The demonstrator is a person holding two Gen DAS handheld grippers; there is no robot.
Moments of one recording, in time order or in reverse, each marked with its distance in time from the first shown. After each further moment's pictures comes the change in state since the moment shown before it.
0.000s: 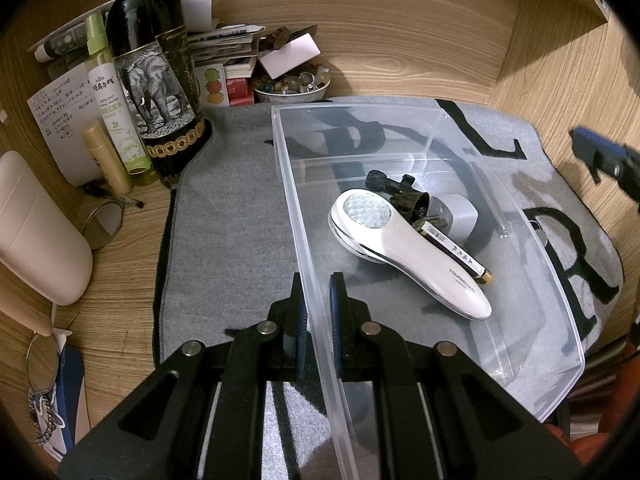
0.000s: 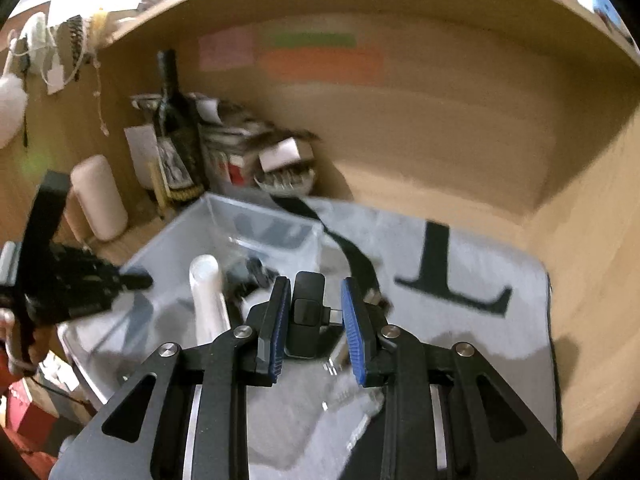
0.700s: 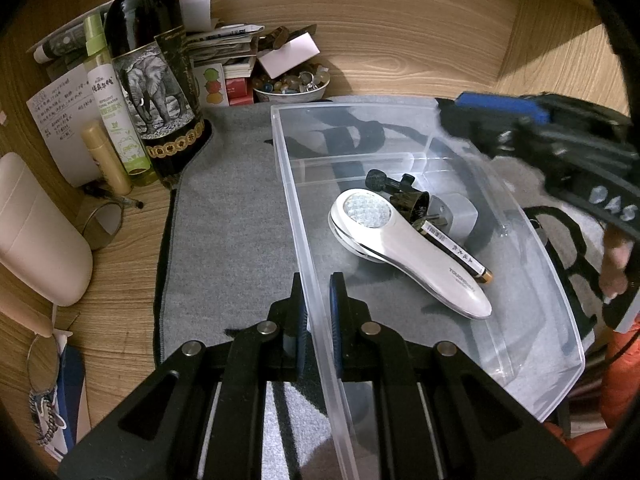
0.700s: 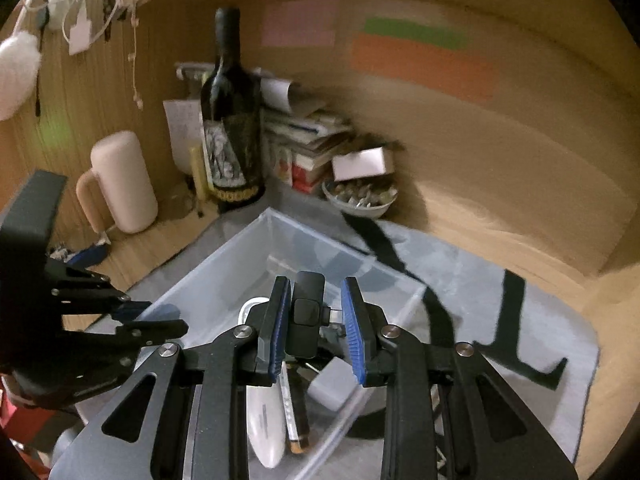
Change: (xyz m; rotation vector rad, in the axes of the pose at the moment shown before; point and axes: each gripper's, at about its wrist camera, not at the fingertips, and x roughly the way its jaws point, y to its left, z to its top) left arm -0.001 -0.002 0.001 0.003 0.000 0.004; right arm 0.071 0.060 0.037 -0.148 0.076 0.127
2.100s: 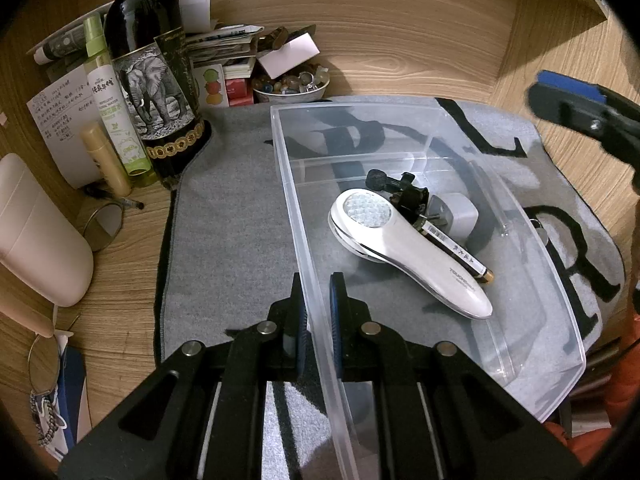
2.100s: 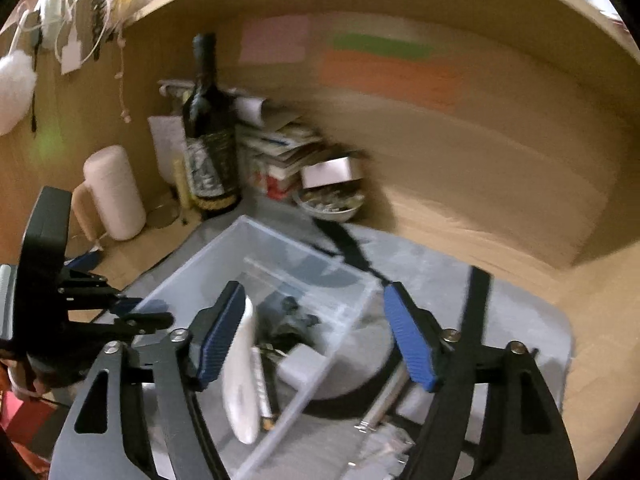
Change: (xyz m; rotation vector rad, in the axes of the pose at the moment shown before) left arm 0.000 0.000 0.000 0.002 -0.001 0.002; right arm -0.043 -0.027 -0.003 0.034 -0.048 -0.076
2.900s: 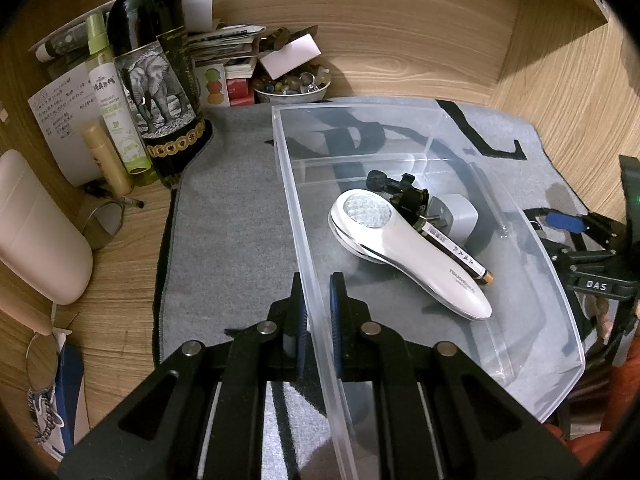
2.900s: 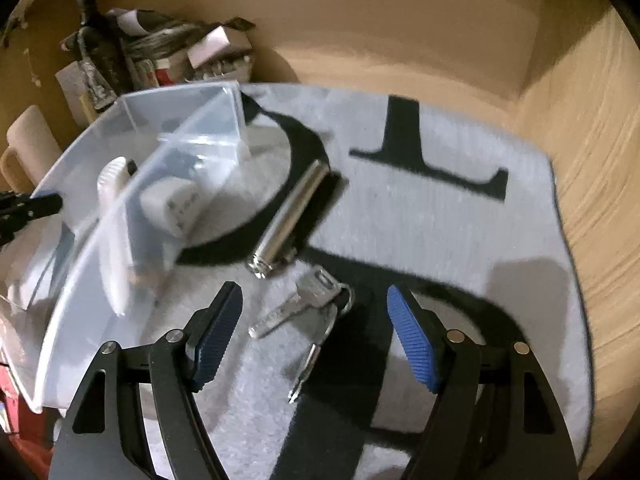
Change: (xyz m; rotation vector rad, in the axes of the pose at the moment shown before) left arm -0.001 0.001 0.000 -0.004 -0.003 -0.003; right arm 0.025 -0.069 -0.120 0.251 0.277 -0.111
